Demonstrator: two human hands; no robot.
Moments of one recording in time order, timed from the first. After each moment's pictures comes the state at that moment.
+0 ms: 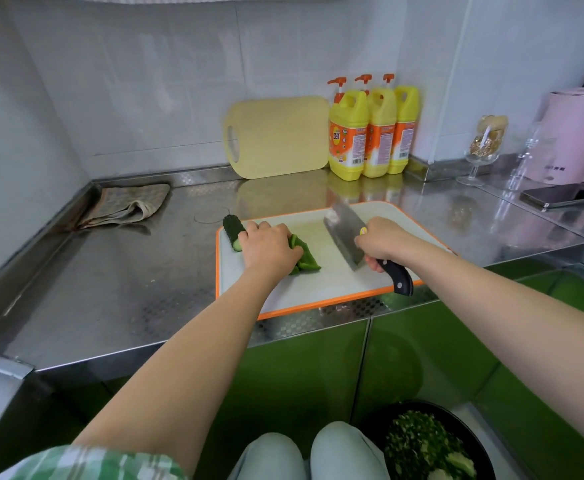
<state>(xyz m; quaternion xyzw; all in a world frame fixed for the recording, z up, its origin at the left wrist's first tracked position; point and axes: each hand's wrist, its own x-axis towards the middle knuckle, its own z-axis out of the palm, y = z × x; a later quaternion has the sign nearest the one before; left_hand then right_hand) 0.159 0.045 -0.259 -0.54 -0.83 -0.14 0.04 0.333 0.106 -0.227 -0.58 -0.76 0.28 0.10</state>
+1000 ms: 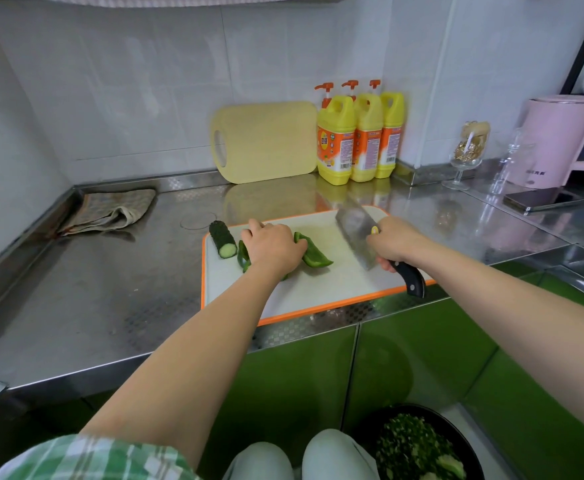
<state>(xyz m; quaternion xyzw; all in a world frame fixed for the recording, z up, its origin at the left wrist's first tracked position) 0.176 0.073 -0.253 -0.53 -0.84 -0.12 0.02 0.365 0.121 -0.222 -0.58 -0.76 0.26 0.13</state>
